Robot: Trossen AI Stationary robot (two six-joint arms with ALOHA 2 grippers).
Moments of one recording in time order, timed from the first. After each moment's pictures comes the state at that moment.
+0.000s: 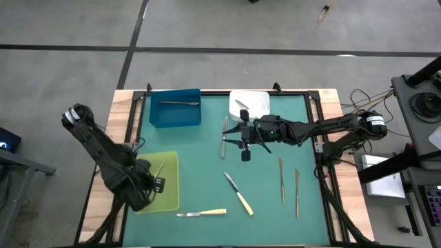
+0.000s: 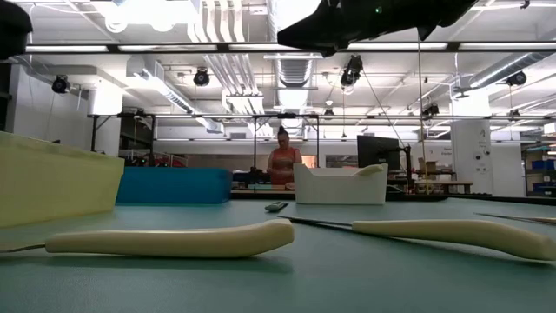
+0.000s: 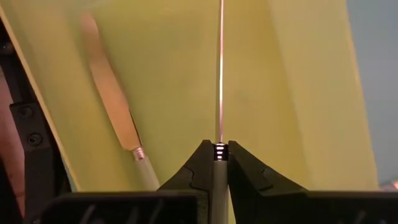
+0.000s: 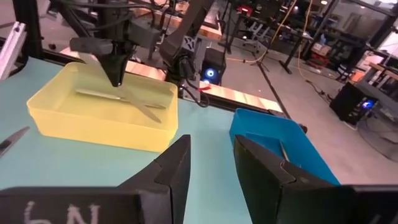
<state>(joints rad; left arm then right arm) -0.90 1.26 0.83 -1.14 -0.26 -2.31 -0.05 1.45 0.90 0.37 -0.03 -0.30</state>
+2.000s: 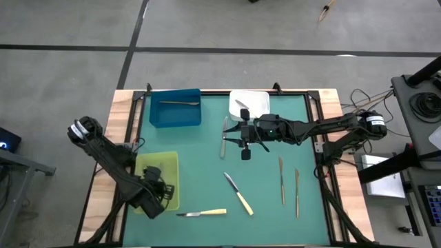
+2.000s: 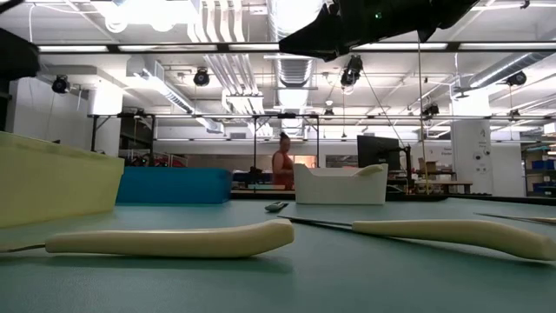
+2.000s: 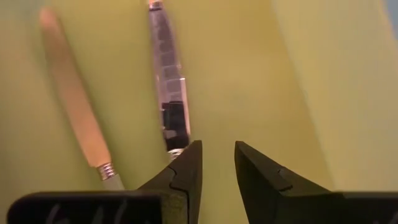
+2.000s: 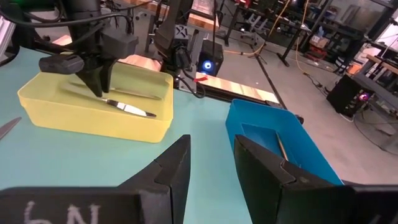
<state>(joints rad) -0.84 1.51 0.87 -1.04 -0.26 -2.19 -0.07 1.45 0.90 0.35 -0.02 -0.31</state>
